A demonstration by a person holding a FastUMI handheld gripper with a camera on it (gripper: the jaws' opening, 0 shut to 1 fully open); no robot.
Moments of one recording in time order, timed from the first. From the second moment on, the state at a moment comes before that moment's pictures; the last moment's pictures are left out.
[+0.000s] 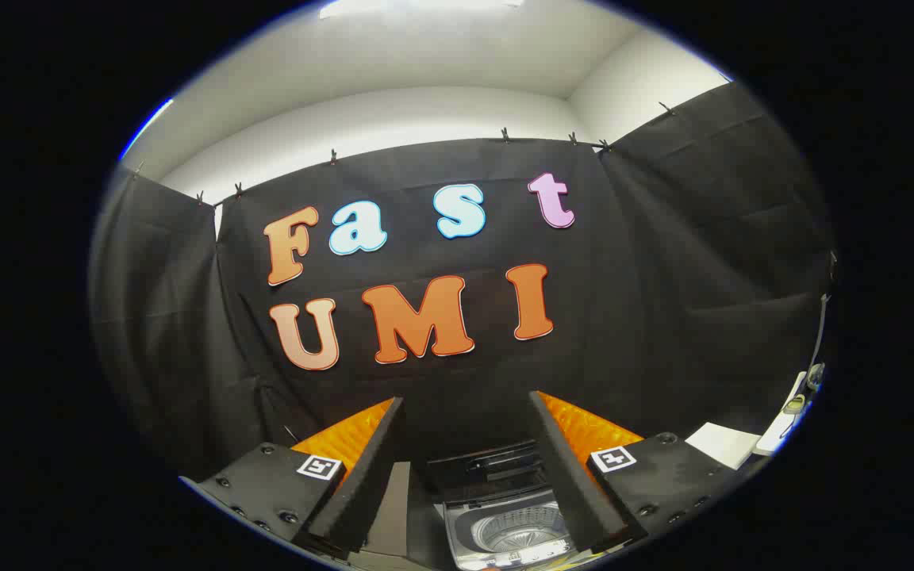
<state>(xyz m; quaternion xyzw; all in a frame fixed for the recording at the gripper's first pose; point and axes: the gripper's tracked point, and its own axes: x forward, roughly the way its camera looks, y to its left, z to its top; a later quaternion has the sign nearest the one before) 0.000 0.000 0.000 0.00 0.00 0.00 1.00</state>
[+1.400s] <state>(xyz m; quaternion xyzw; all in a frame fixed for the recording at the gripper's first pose) 0.017 0.017 -0.012 0.00 0.02 0.00 1.00</state>
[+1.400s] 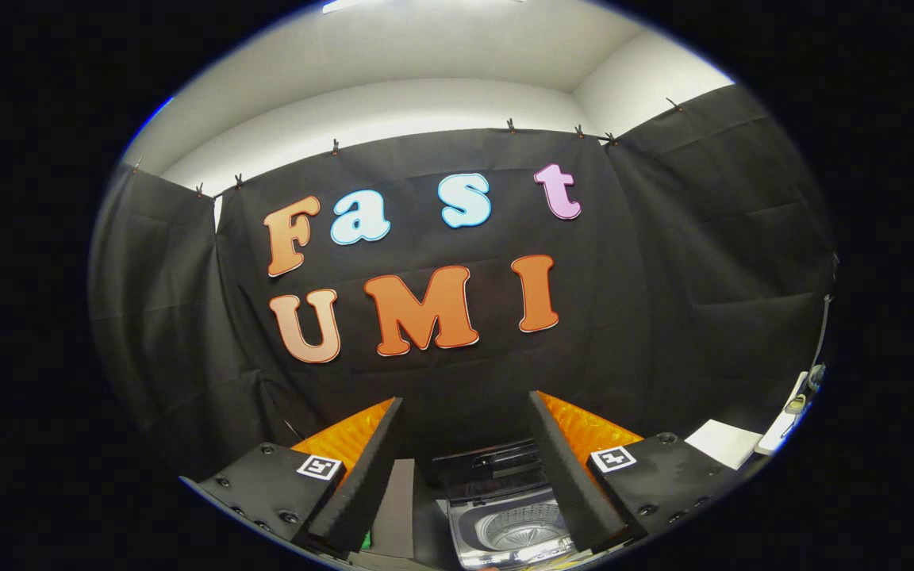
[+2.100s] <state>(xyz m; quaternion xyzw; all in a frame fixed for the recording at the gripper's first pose) 0.024 0.068 -0.040 -0.03 0.05 0.04 1.00</state>
